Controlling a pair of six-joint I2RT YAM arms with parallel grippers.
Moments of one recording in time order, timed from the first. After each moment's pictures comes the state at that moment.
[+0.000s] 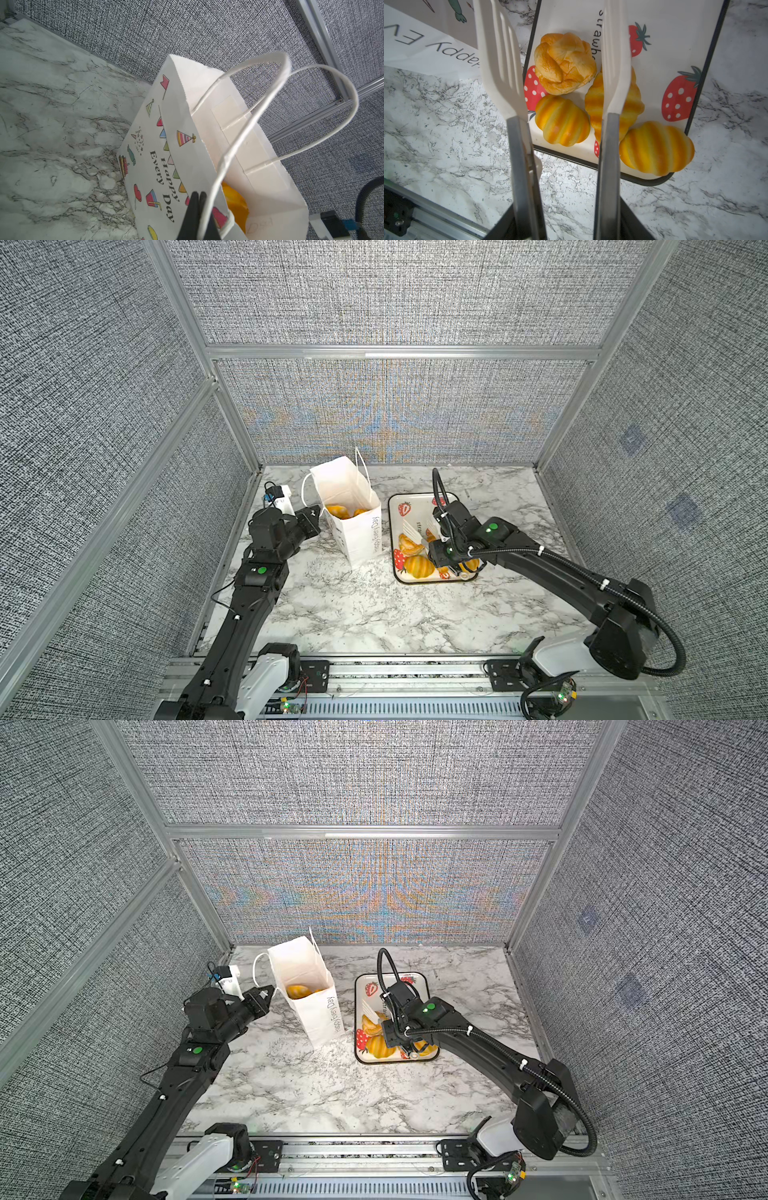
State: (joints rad) left arm -0.12 0.94 0.73 -0.10 0.29 -0.62; right arm 0.72 1.45 1.20 -0.88 0.07 0.41
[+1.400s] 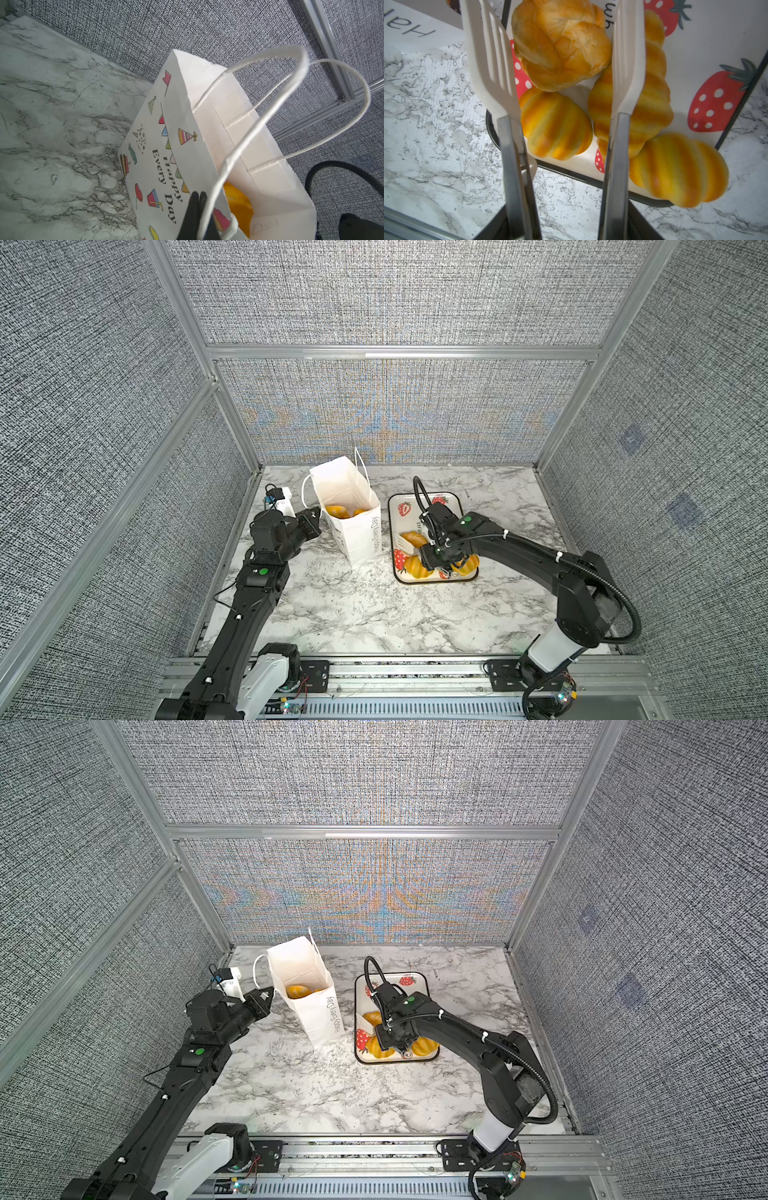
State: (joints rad) left arm -0.12 0.94 0.70 -0.07 0.29 -0.62; right arm 0.70 1.66 1.26 -0.89 0.04 0.33
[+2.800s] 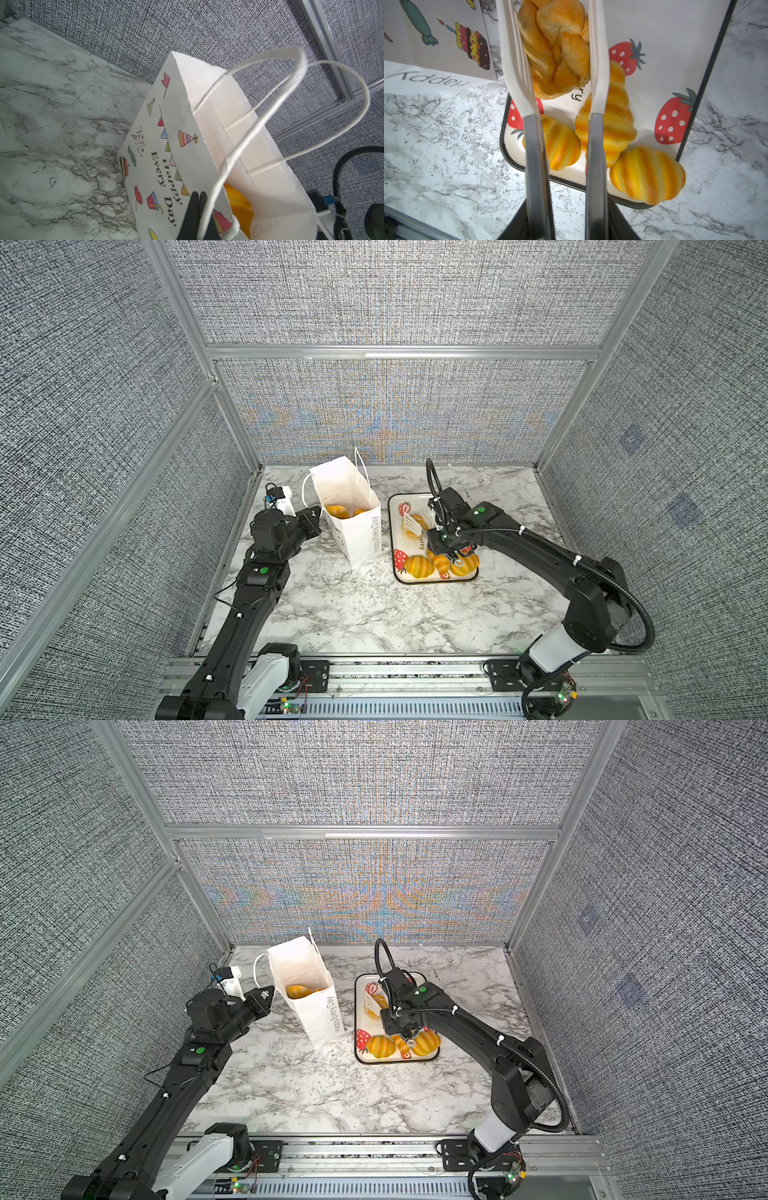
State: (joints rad) left arm -0.12 0.95 0.71 -0.05 0.29 -0.62; right arm 0.64 1.59 1.35 -0.90 0.05 0.33
